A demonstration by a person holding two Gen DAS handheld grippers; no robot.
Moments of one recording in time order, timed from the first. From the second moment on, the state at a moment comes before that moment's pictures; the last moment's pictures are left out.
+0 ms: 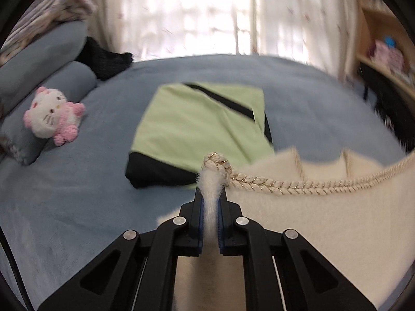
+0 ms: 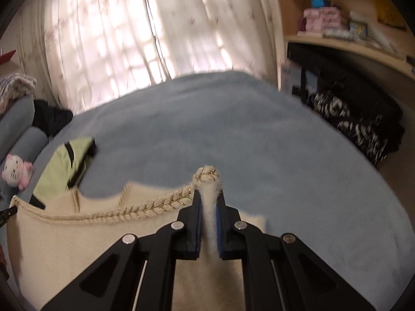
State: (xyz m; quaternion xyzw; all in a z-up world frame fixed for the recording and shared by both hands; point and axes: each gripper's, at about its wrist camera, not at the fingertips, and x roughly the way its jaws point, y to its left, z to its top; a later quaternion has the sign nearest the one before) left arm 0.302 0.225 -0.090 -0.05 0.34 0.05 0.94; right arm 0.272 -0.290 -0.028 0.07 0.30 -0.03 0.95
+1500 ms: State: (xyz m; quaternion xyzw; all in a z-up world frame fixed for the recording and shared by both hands) left arm 0.322 0.166 -0.168 -0.12 0.42 0.04 0.90; right arm 0.327 -0.133 -0.119 -0.01 0.43 0.05 0.90
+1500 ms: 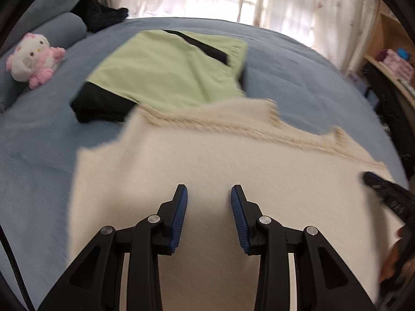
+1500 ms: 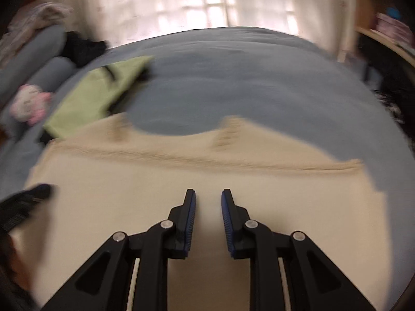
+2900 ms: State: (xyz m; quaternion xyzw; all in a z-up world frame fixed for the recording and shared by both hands) left arm 0.156 0.117 -0.175 -0.11 0.44 0.06 0.89; right arm 0.151 -0.139 -0.119 0.08 0.45 0.13 0.88
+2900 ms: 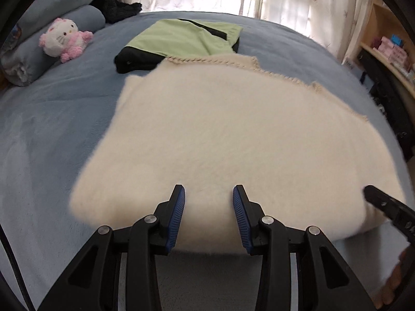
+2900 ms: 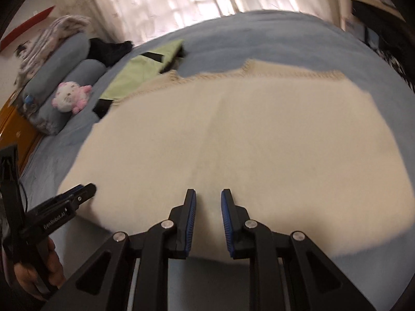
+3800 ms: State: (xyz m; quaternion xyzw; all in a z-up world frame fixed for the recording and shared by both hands) left arm 0.148 0.156 -0.185 -0.16 0.45 0.12 0.87; right arm 0.118 -0.255 -0.143 0.07 0.47 -0.13 0.87
